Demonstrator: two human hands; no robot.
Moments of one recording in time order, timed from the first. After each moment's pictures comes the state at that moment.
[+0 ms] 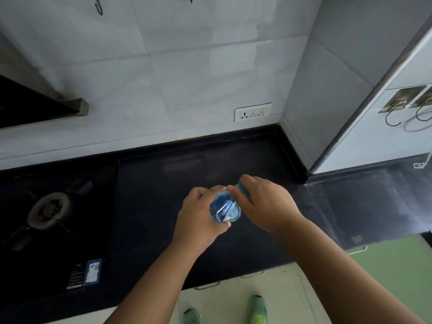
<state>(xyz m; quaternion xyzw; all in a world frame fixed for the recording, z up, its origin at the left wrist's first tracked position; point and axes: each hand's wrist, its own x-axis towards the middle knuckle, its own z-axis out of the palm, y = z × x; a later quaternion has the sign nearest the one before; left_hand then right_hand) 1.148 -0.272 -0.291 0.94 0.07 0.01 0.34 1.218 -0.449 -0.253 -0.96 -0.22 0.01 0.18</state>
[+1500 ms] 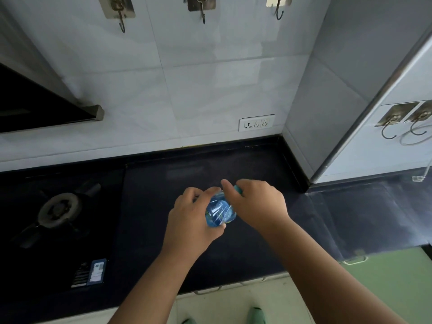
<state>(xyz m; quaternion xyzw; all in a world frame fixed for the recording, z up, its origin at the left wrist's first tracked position) 1.123 -0.258 -0.258 0.96 0.04 0.09 0.25 1.206 -0.416 -0.226 -0.97 -0.12 0.03 0.23</state>
